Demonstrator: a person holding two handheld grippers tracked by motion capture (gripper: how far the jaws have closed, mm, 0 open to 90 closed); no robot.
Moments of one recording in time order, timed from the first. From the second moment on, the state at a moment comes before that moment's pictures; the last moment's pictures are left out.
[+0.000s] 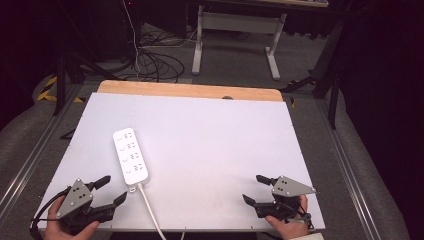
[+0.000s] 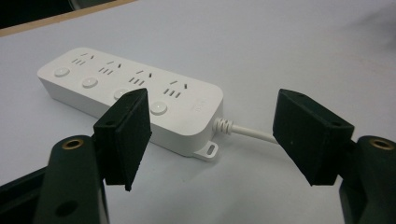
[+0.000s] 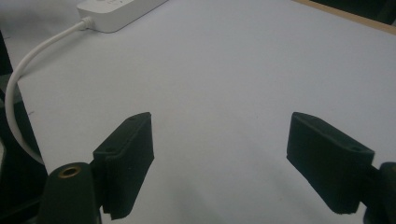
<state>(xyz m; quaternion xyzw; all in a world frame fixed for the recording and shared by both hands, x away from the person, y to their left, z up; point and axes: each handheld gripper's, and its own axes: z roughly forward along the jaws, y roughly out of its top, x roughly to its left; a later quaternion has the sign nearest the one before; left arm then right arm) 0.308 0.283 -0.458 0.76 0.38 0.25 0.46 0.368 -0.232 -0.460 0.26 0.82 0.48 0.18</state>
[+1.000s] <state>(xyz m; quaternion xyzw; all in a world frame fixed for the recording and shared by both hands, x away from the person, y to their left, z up) 0.305 0.282 -0.452 0.77 0.37 0.25 0.46 0.371 -0.229 -0.463 0.26 0.82 0.47 0.17</state>
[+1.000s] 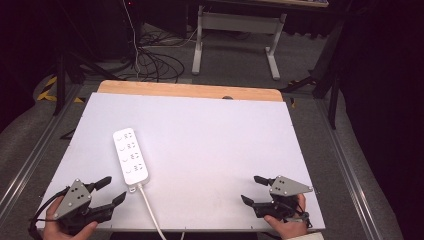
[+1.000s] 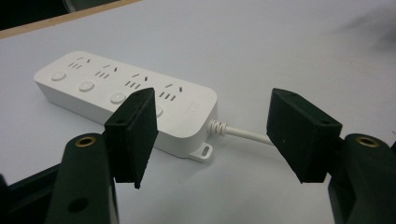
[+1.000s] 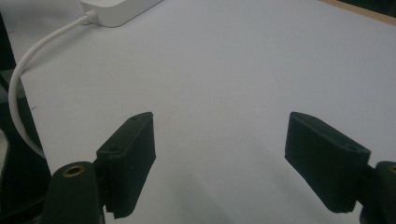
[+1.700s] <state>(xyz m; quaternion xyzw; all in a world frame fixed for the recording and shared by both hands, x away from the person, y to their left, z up) 0.320 0.284 -0.426 0.77 0.40 0.23 0.45 0.371 -0.227 -0.464 0.26 0.83 0.47 0.17</state>
